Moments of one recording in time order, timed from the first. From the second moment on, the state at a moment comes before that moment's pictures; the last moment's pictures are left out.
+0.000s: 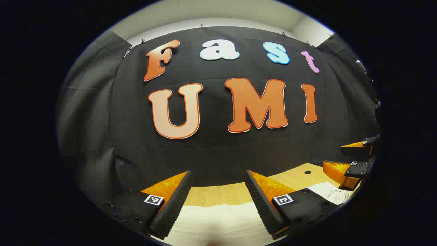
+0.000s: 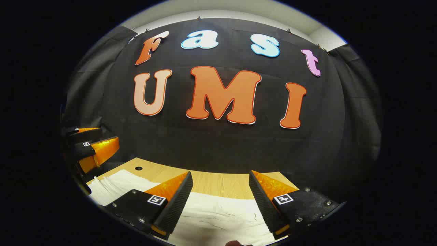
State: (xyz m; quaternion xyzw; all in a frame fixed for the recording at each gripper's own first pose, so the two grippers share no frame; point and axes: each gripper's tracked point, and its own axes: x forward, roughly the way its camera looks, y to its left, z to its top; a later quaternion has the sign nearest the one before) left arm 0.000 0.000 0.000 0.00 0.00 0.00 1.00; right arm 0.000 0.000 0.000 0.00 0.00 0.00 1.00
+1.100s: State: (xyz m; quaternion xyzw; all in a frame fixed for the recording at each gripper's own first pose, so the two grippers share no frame) left arm -0.015 0.087 0.010 0.01 -0.04 0.02 1.00; right arm -0.008 0.054 0.011 -0.03 0.01 -0.03 1.00
